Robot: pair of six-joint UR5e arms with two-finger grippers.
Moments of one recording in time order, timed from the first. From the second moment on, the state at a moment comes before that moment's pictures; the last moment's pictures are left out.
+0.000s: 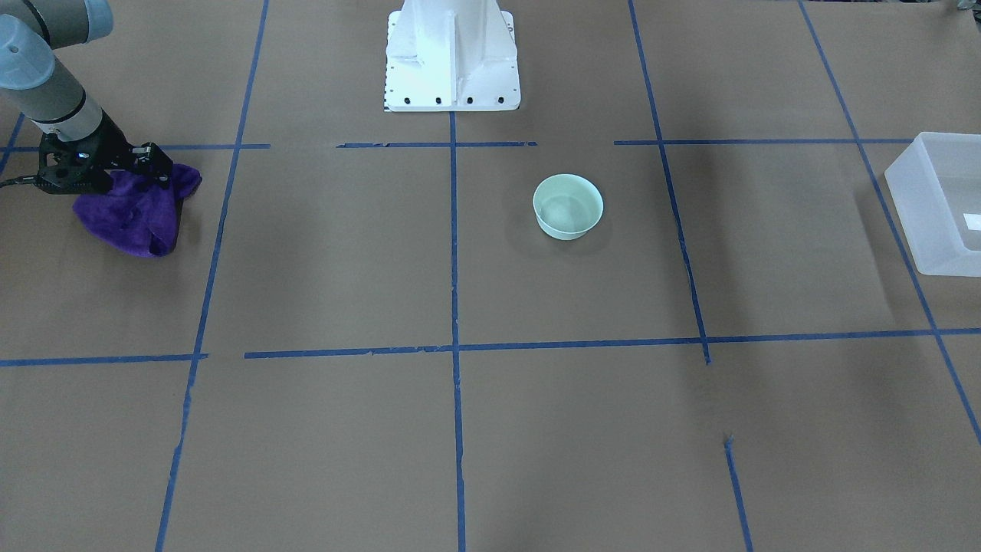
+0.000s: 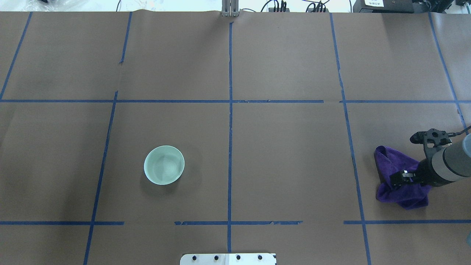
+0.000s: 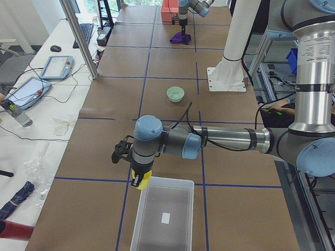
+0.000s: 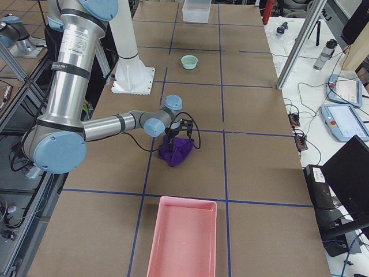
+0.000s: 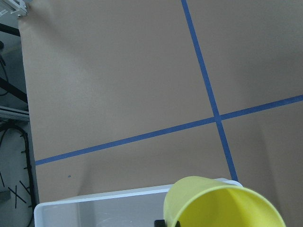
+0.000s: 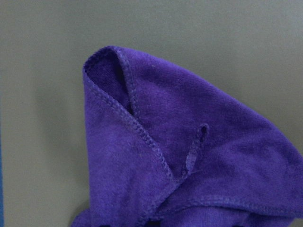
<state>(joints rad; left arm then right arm) -1.63 -1.50 -1.67 -1.74 -2.18 0.14 0.67 -1.84 1.95 -1.11 2.05 1.02</state>
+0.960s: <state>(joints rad) -1.63 -1.51 -1.56 -1.77 -2.18 0.13 0.75 -1.92 2.06 -1.11 2.05 1.01</state>
